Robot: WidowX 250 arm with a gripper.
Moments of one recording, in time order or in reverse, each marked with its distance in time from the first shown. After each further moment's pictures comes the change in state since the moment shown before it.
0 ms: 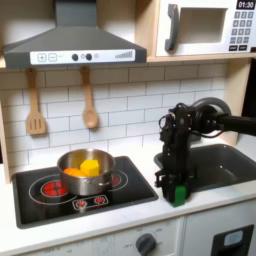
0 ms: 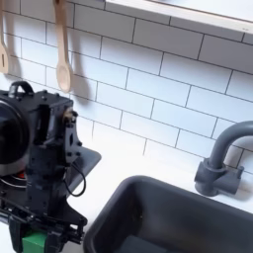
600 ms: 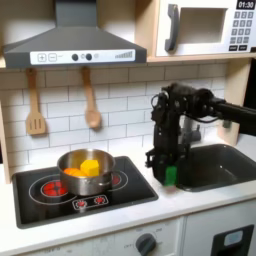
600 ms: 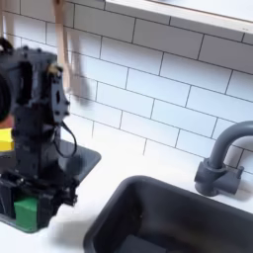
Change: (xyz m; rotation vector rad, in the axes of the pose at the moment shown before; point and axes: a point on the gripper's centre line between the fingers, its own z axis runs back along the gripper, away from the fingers) arm 0.011 0.018 0.045 -0.017 -0.080 0.031
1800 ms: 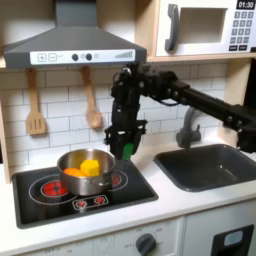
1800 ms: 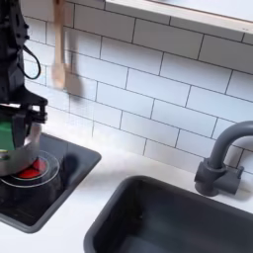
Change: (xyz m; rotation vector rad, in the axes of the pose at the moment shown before) arm 0.062 0.066 0.039 0.031 -0.153 0.180
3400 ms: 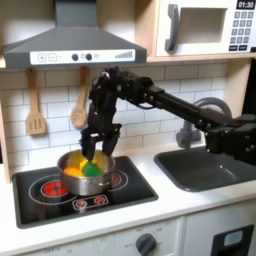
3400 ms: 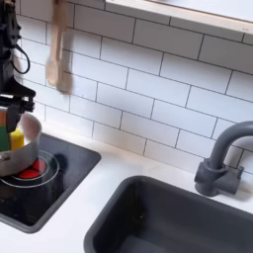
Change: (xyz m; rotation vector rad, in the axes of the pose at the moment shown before) arm 0.041 0.029 -0.021 0.091 -0.032 0.056
